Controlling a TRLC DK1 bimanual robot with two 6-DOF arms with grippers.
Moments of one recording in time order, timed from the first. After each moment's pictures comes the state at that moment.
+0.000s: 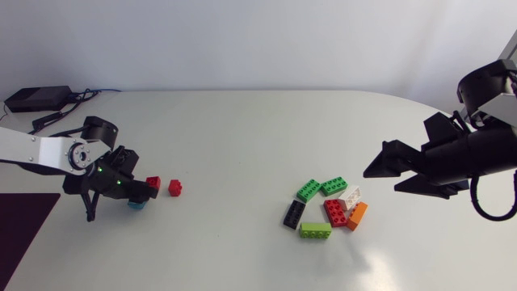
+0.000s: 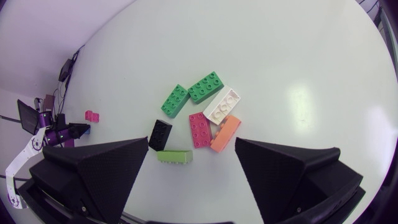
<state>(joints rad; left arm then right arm) 0.03 1.70 0.81 -0.29 0.04 0.22 -0.02 1.17 0.92 -0.80 -0.37 0.24</state>
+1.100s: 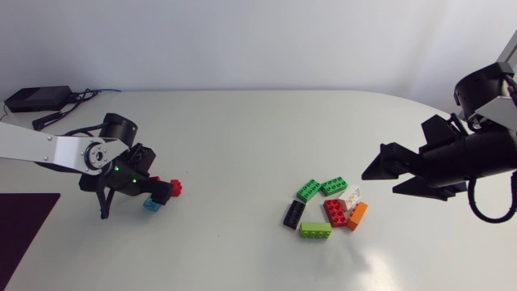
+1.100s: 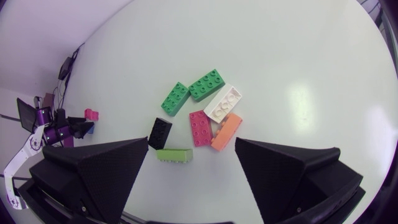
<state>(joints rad) -0.09 1.70 0.83 -0.28 0.02 0.21 0.00 1.18 0.91 -0.79 -0.36 0.25</state>
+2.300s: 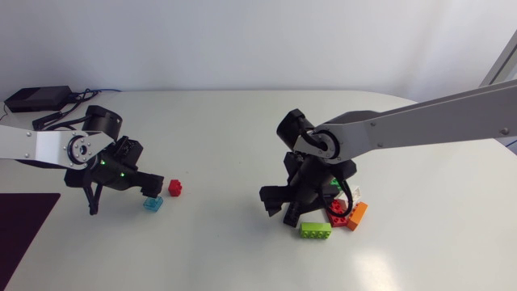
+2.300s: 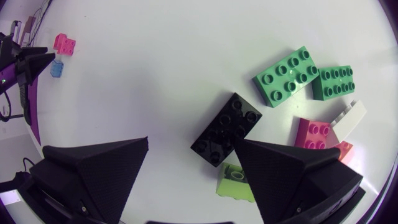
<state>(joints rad) -0.03 1.64 0.84 -0.31 0.01 0.21 0.58 1.81 1.13 -0.62 -0.17 0.40</state>
